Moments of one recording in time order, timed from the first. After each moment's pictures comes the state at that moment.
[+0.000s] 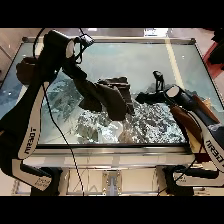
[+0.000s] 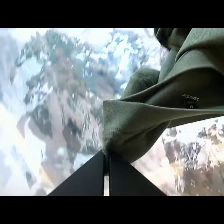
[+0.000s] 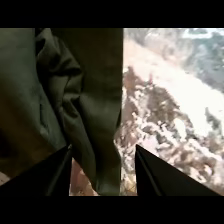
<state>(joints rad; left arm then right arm) -0.46 -1.64 2.01 1.88 -1.60 -1.33 0.13 -1.42 1.01 -0.91 0.75 1.22</state>
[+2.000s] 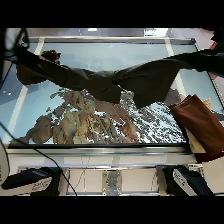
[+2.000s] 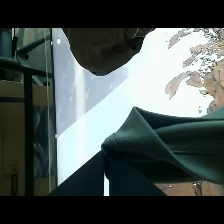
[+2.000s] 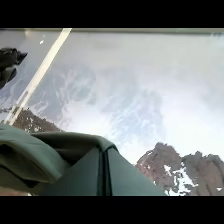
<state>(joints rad) -0.37 -1.30 2.00 2.24 -1.68 -1.38 -0.22 -0.84 1.43 -0.93 1.09 1.20</state>
